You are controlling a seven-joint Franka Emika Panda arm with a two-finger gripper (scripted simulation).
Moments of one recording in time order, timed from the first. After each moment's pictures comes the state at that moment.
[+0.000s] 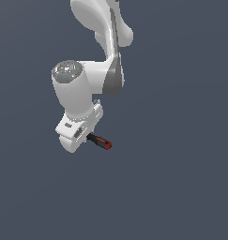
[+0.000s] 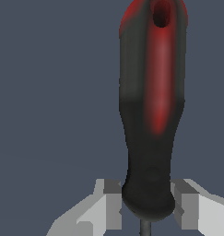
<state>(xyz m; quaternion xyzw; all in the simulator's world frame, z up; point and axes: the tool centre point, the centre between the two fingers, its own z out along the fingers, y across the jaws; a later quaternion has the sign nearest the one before) 0.042 -0.104 0.175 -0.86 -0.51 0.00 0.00</state>
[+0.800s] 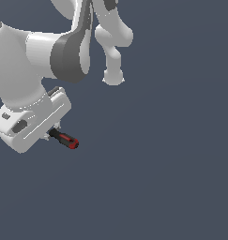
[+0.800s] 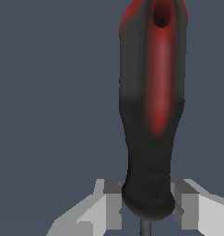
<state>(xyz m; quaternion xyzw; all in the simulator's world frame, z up) 0.080 -0.206 0.259 -0.86 -0.51 0.00 0.00</state>
